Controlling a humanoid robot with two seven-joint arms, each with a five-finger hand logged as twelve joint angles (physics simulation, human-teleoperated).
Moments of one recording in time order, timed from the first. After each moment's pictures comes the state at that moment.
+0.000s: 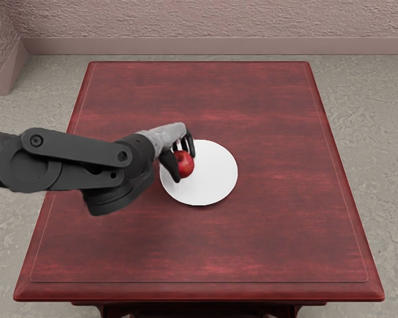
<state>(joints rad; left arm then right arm) -1.57 0.28 0.39 -1.62 0.59 0.53 0.61 -0.05 0.00 0.00 0.15 0.03 -0.15 -0.18</state>
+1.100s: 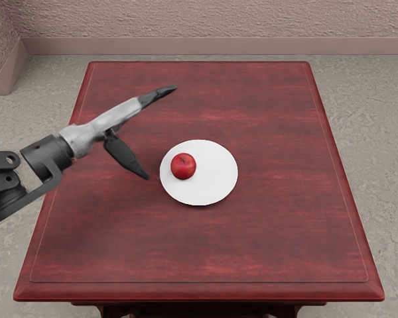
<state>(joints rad) -1.25 0.71 0.37 -1.50 0.60 0.42 -0.58 -0.05 0.00 0.00 0.15 0.03 -0.15 -0.18</state>
